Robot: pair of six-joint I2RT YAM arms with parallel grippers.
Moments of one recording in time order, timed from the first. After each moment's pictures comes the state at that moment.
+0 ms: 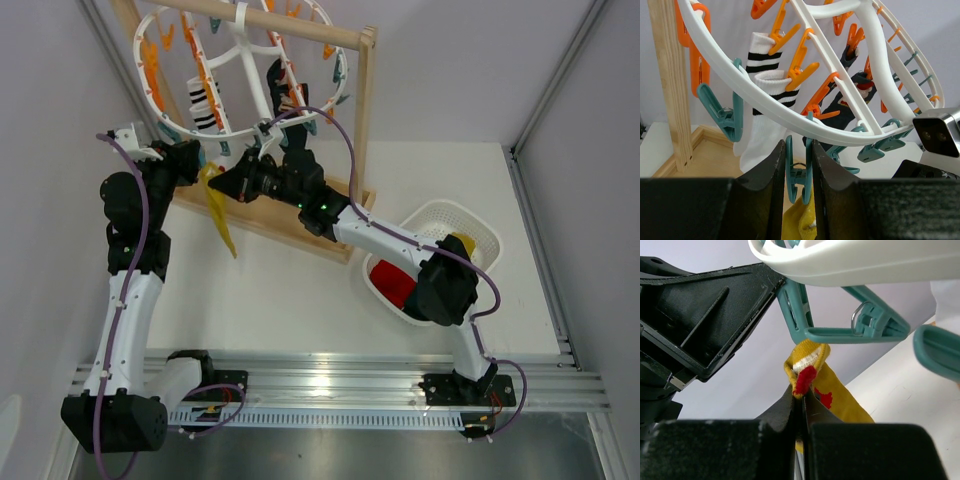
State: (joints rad) left arm 0.05 0.99 1.04 0.14 0.21 -0.34; right arm 0.93 2.09 1.90 0.31 -0.30 0.74
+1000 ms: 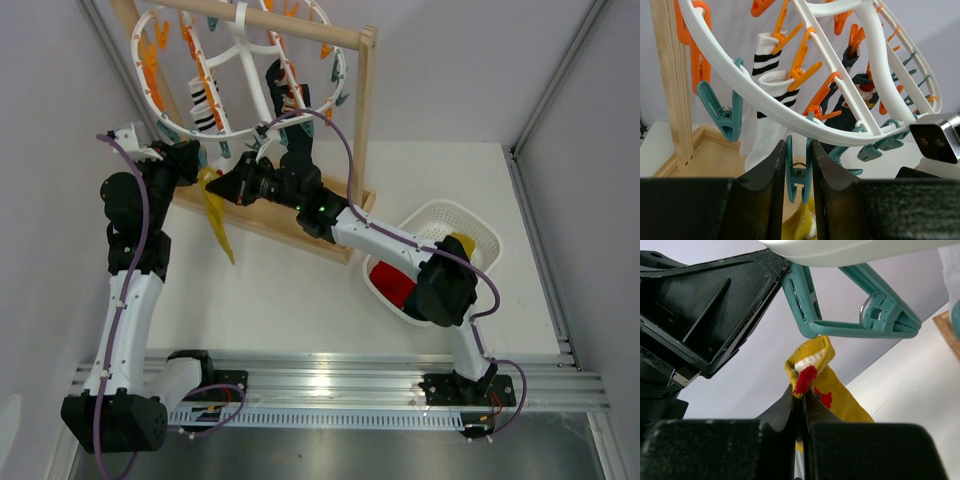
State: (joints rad) left arm 0.05 0.99 1.04 0.14 0.20 -0.34; right arm 0.94 2.09 1.90 0.30 -0.30 0.76
